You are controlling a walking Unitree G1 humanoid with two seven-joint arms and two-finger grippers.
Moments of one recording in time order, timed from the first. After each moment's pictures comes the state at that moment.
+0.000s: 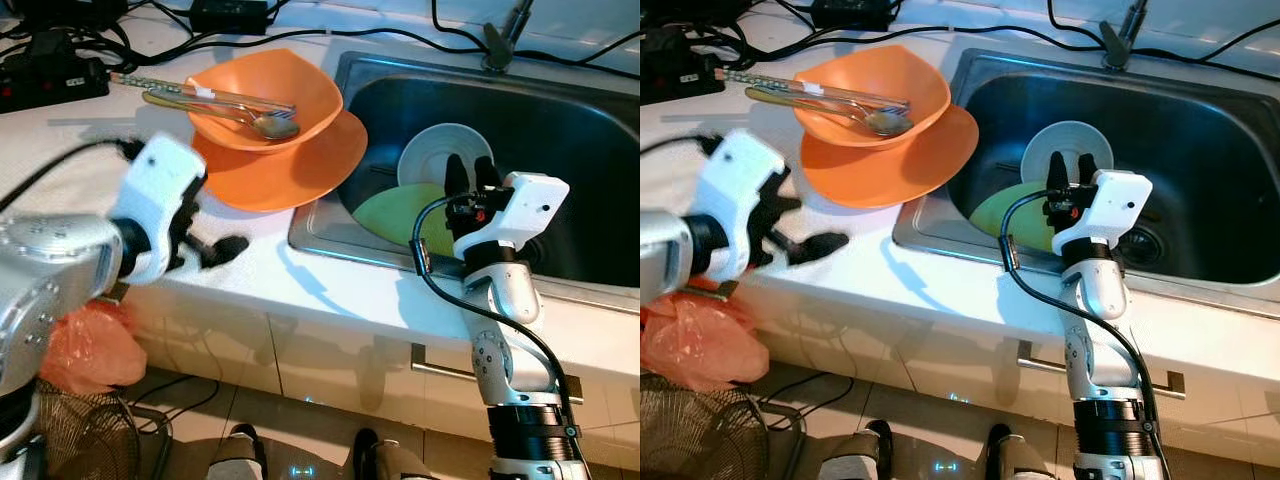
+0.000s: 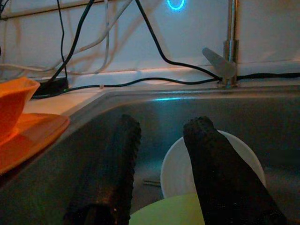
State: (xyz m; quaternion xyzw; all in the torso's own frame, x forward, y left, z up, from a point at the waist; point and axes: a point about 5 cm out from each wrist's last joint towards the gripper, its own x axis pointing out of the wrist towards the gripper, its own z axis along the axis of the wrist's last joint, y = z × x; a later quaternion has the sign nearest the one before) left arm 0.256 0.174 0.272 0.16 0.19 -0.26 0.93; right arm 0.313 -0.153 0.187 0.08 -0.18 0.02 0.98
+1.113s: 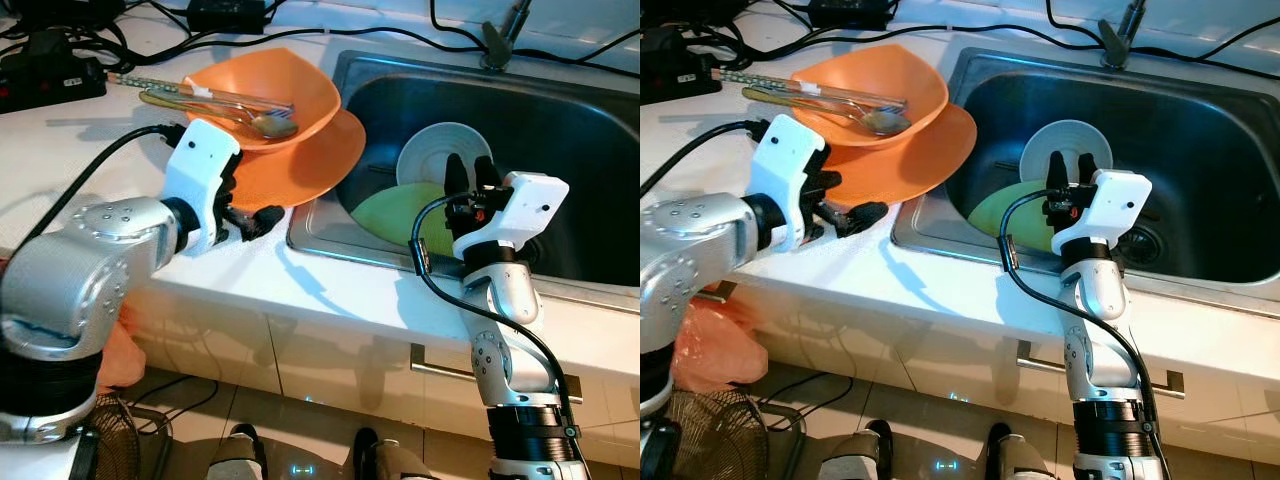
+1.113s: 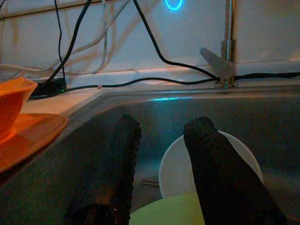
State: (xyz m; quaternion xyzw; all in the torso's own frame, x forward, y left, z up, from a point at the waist) left arm 0.298 0.156 0.251 0.13 0.14 -0.25 0.95; right arm 0.312 -0.152 0.188 0.08 -0.18 0.02 0.98
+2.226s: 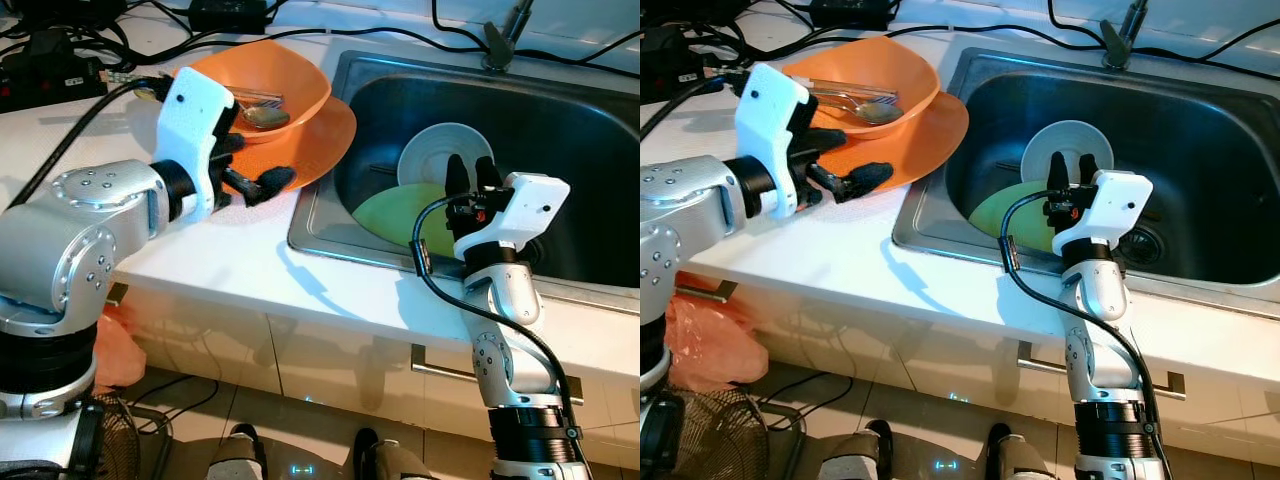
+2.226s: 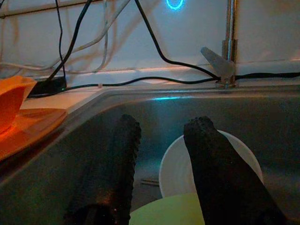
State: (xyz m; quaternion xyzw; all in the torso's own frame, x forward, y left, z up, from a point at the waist) left arm 0.302 0.157 0.285 0.12 0.08 -0.27 0.95; right arm 0.311 -0.153 0.187 0.08 -0.17 0.02 0.98
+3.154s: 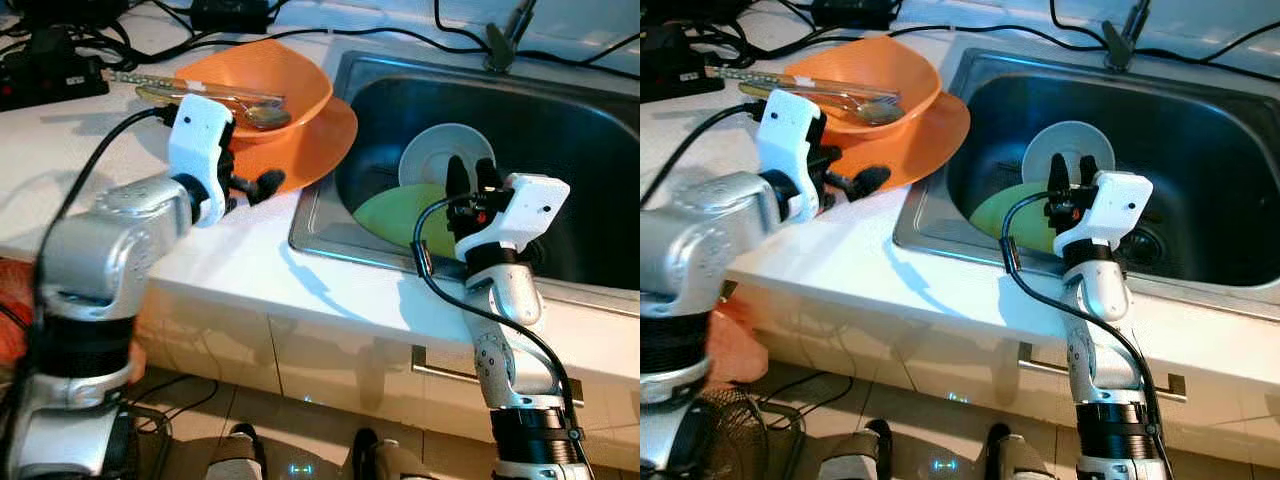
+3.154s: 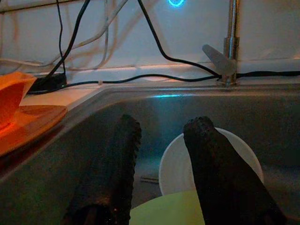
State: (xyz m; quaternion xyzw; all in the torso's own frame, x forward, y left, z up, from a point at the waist) left arm 0.334 0.157 0.251 0.05 0.10 -0.20 0.97; right arm 0.310 -0.155 0.187 0.08 -0.17 0.02 0.98
